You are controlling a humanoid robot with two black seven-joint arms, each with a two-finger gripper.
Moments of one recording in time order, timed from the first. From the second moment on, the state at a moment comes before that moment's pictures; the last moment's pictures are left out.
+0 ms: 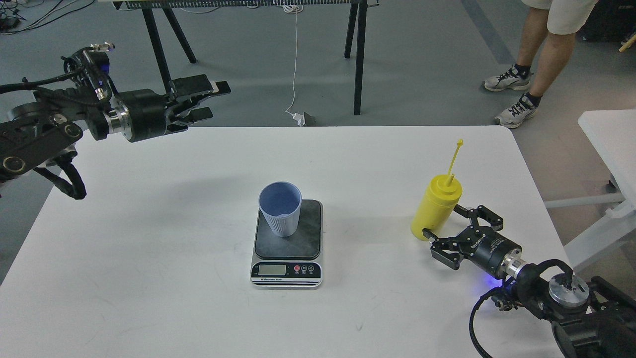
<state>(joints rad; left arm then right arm) -1.10 0.62 -0.15 -0.81 0.84 -0.49 -0.49 0.34 -0.27 0.93 0.60 0.57 0.49 -0.49</state>
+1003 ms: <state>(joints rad) -1.08 0.61 -0.15 -0.81 0.84 -0.49 -0.49 0.45 -0.23 0.93 0.56 0.53 0.49 -0.49</state>
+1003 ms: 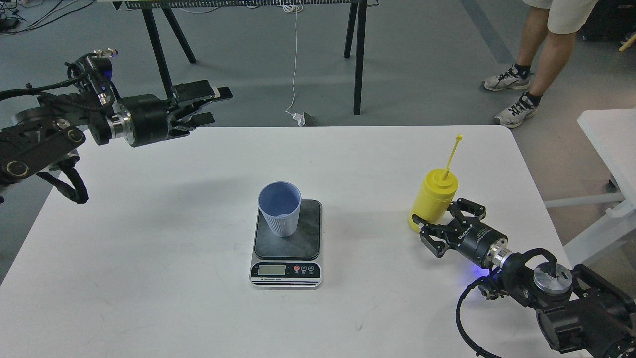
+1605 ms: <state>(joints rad) -1.04 0.61 -0.16 -0.80 0.77 -0.49 -0.49 0.98 -0.29 0.92 0.65 -0.19 0.49 -0.49</state>
